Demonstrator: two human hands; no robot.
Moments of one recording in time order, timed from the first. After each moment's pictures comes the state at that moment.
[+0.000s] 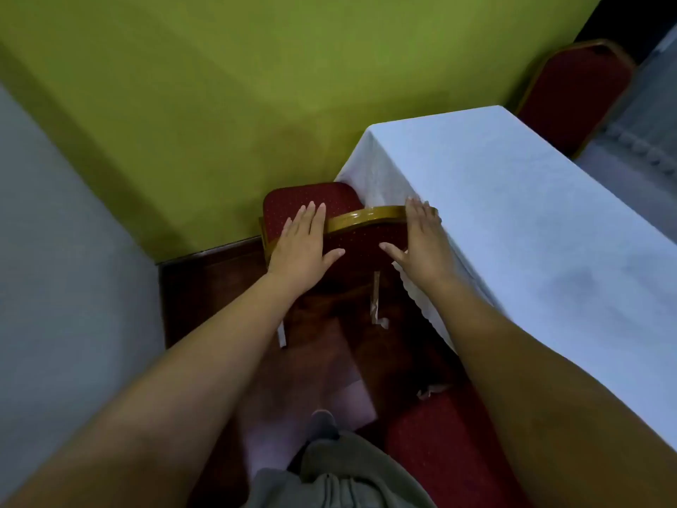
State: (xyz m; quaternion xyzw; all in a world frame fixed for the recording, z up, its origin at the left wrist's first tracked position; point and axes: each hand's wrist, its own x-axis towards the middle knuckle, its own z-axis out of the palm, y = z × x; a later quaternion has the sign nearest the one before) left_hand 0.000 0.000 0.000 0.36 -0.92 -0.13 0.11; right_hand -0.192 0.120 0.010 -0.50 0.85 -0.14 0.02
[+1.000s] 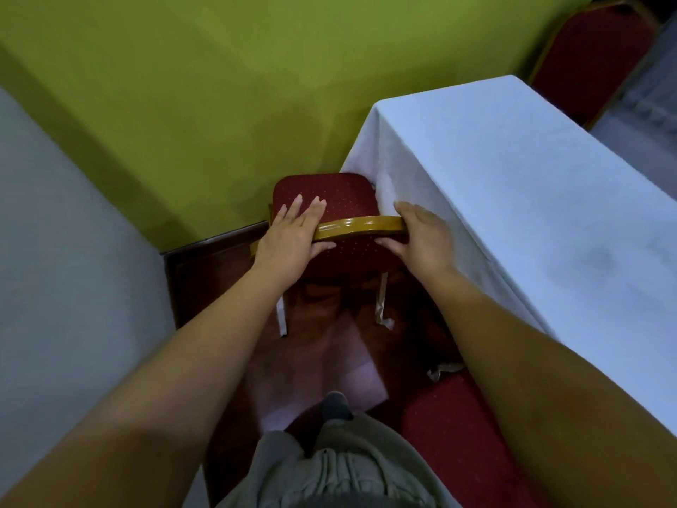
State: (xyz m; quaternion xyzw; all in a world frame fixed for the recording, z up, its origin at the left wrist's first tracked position) left_hand 0.034 -0.034 -0.005 0.30 -0.94 -0.10 0.09; right_hand -0.163 0.107 -0.002 -0.51 0.84 -0.19 -0.03
